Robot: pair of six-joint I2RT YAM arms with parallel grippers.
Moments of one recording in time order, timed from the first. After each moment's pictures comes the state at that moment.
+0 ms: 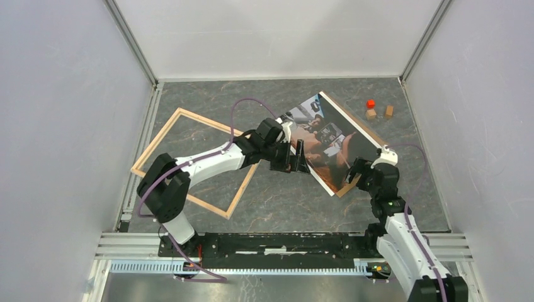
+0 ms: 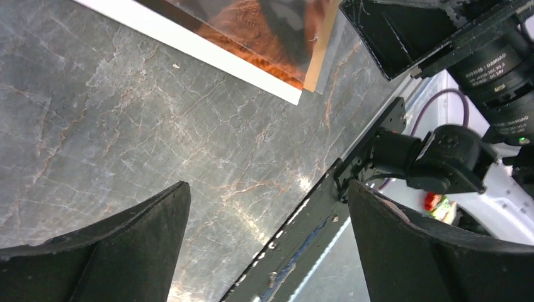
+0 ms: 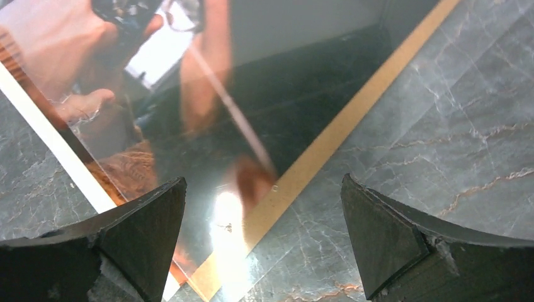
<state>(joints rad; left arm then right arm) -0.80 1.67 1.13 -0.23 0.43 -0.63 0.12 0.66 0.21 -0.11 0.10 0.36</state>
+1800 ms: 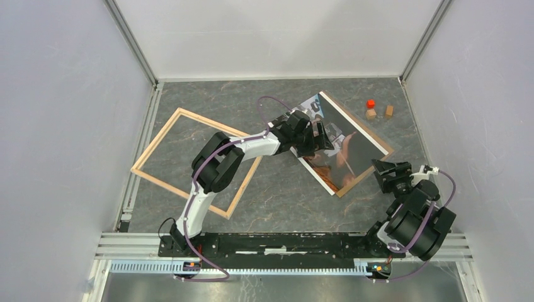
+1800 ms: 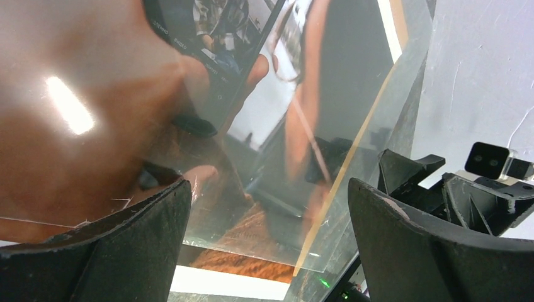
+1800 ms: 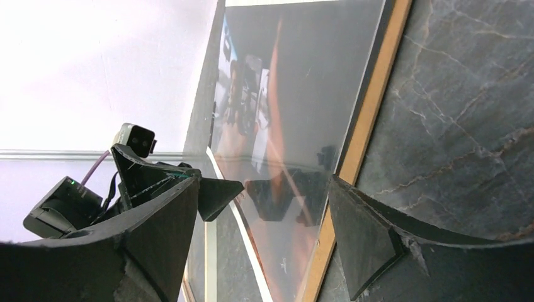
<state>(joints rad) -0.81 2.22 1.56 -0.01 0.26 -0.94 -0.75 1.29 0.02 0.90 -0.87 0.93</state>
